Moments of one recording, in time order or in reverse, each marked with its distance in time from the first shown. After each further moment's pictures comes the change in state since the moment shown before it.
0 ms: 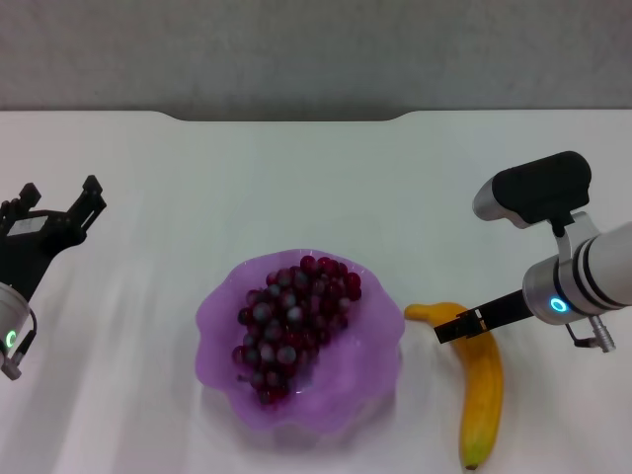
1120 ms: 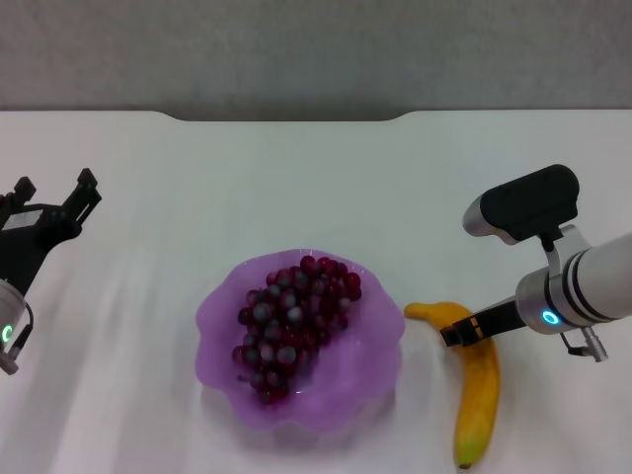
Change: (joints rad) left arm -0.003 0.004 -0.005 0.003 -0.008 0.008 0.000; right arm 0.007 0.002 -0.098 -0.045 0.038 -0.087 -0.002
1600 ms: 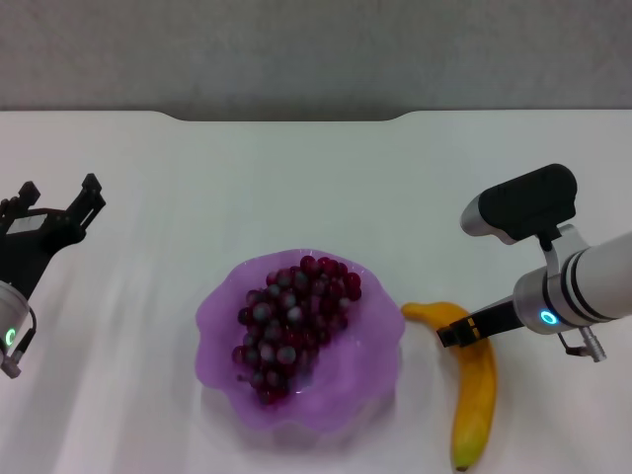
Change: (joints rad) left arm 0.000 -0.003 0.003 -0.004 0.007 -0.010 0.001; right arm -0.016 -0.002 -0.001 0.043 0.000 0.023 0.001
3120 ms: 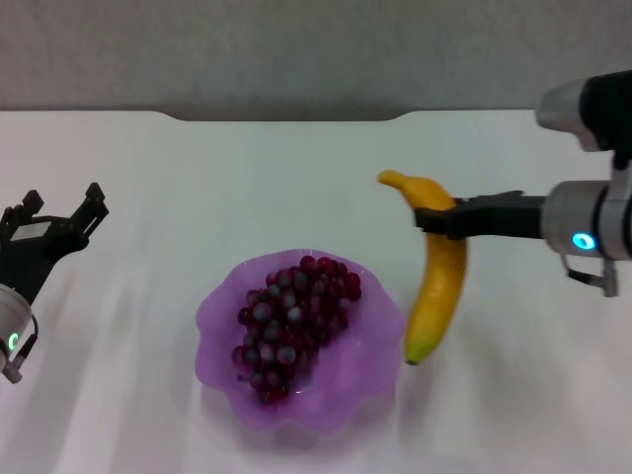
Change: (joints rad) left arm -0.007 -0.001 0.005 -0.012 0.001 -0.025 0.001; right arm -0.257 -0.003 0.203 0.470 0.192 -0.008 -0.202
